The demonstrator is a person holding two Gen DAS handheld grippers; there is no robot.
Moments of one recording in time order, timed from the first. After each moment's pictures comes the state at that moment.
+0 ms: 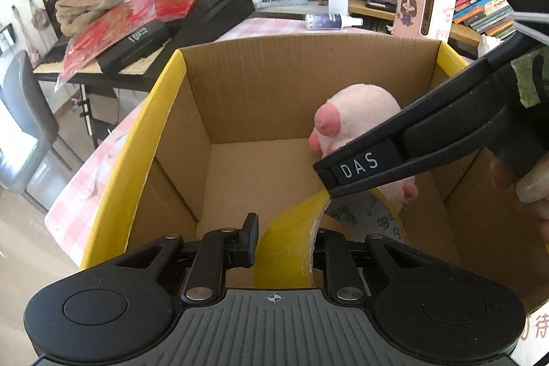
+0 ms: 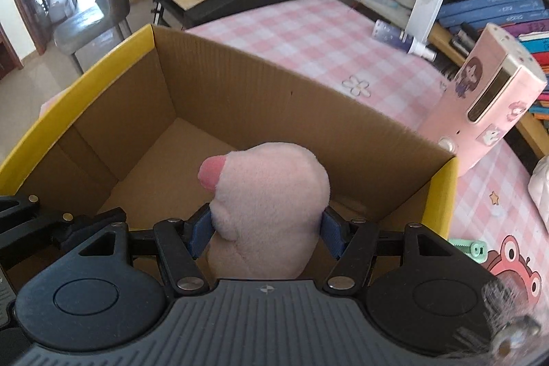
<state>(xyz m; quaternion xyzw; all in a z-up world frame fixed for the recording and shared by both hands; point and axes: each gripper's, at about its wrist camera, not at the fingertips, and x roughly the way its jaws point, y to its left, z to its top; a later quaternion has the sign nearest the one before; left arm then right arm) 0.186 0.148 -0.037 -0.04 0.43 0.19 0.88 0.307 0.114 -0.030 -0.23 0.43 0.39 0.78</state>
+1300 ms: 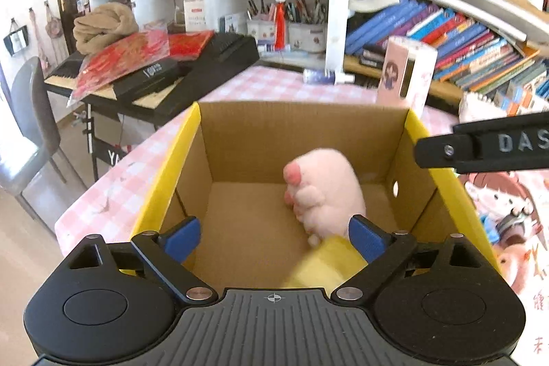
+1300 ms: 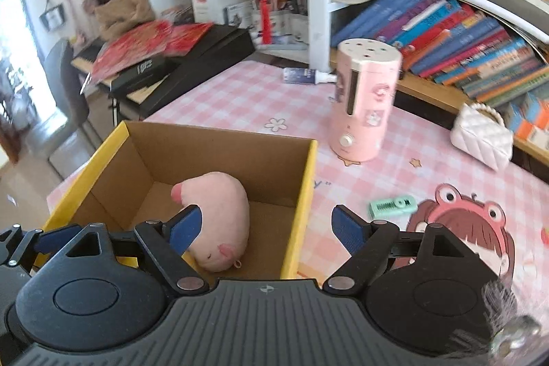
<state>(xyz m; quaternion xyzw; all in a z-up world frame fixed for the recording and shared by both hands) 0.156 0.134 0.006 -0.07 0.35 0.19 0.92 0.267 0.003 0.039 -0.07 0.36 0.31 0.88</state>
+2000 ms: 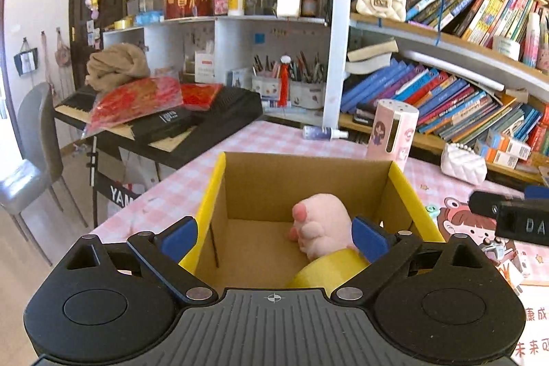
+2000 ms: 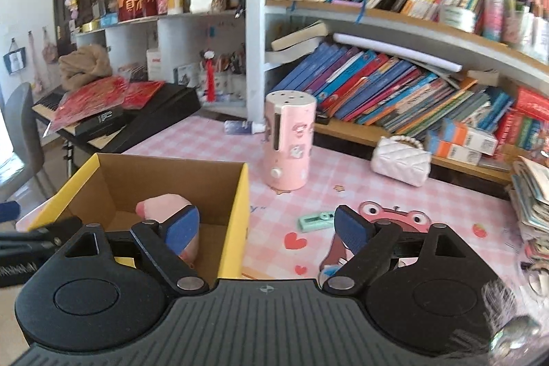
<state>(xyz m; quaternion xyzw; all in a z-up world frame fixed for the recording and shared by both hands) 0.092 0.134 0.038 -0.07 0.25 0.19 0.95 0.188 -0.053 0.050 -0.06 0.24 0.21 0.94</state>
